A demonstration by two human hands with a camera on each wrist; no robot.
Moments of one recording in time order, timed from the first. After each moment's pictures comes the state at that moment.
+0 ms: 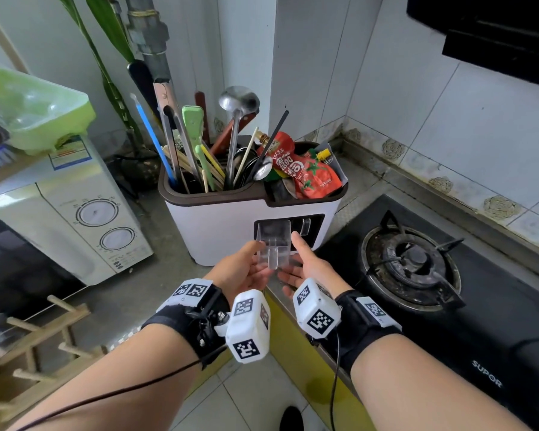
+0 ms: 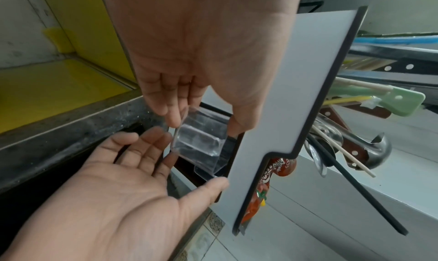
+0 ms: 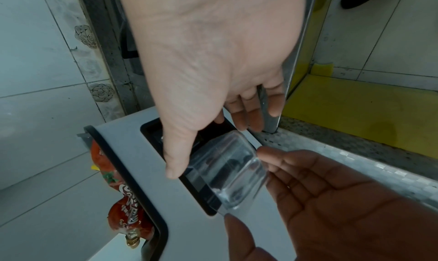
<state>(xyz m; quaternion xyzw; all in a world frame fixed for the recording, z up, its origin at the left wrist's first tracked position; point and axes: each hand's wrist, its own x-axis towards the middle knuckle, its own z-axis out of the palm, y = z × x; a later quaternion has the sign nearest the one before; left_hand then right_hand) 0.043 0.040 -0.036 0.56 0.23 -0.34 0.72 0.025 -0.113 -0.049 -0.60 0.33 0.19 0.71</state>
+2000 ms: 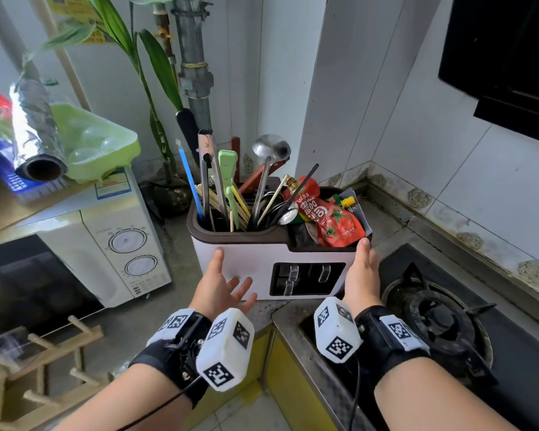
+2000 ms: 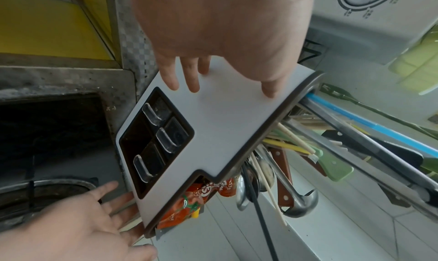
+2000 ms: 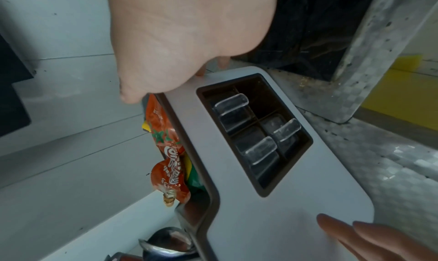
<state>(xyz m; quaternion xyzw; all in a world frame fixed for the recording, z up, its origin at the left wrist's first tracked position) 0.062 0.070 -0.010 0.36 0.38 -0.11 0.85 0.073 -0.139 0.004 -0.69 0.32 -0.10 0.65</state>
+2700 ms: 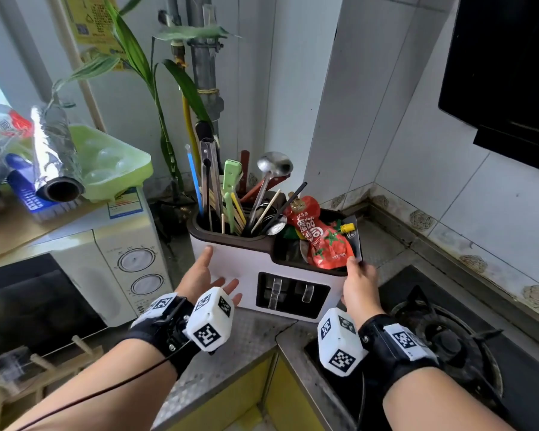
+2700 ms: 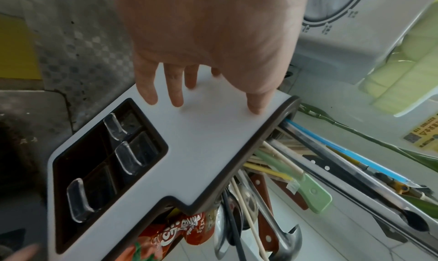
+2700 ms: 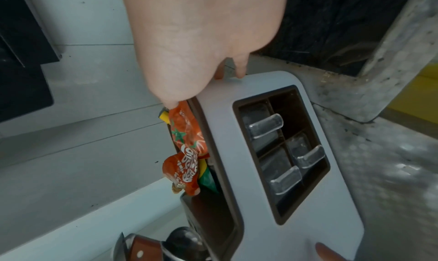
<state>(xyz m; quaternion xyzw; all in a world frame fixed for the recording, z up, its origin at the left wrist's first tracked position) 0.105 0.115 -0.001 0.41 0.36 -0.12 0.83 0.094 -0.128 0.000 -0.69 0.32 -0.08 0.64</state>
